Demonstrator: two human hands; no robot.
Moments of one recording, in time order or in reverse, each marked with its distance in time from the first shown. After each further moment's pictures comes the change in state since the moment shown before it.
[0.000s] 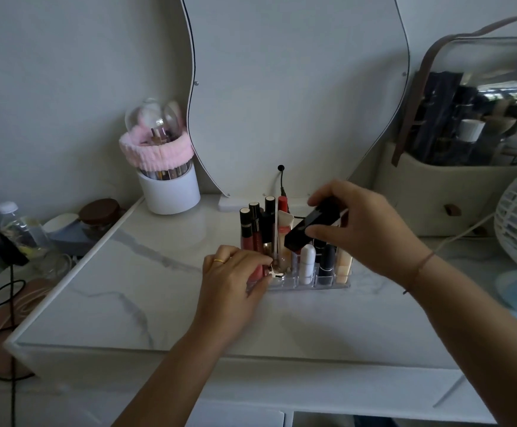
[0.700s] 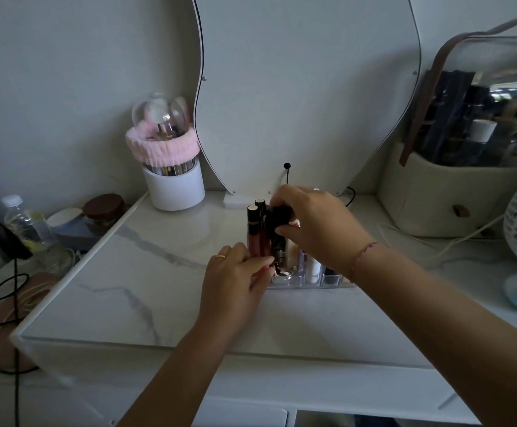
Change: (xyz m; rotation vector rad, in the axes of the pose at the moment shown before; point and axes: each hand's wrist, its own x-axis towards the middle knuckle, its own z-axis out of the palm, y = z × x) left_hand 0.003 -0.005 0.000 0.073 -0.067 -0.076; right_hand 0.033 -0.020 0.047 -0.212 -0.086 -0.168
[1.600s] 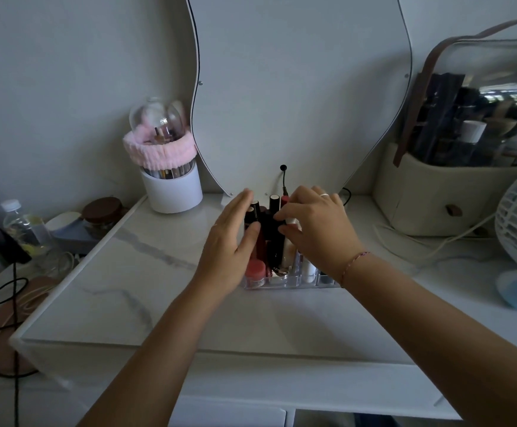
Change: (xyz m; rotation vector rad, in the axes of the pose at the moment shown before) left_hand 0.043 -0.003 -0.014 -0.403 0.032 -0.039; right_hand -0.006 0.014 0.014 -0.183 0.087 0.096
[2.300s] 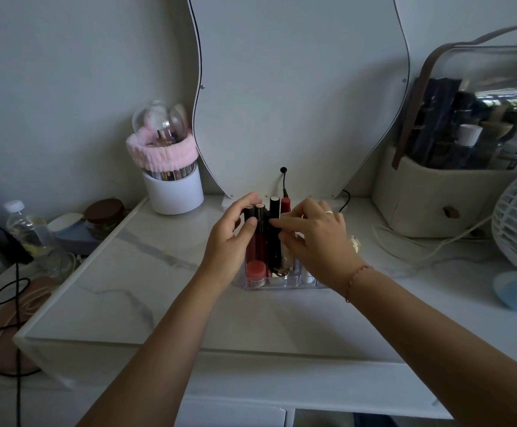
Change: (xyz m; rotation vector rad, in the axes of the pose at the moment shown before) left_hand 0.011 -0.010 0.007 -0.438 -0.006 -0.159; right_hand -0.017 0.001 0.012 0.127 0.004 0.068
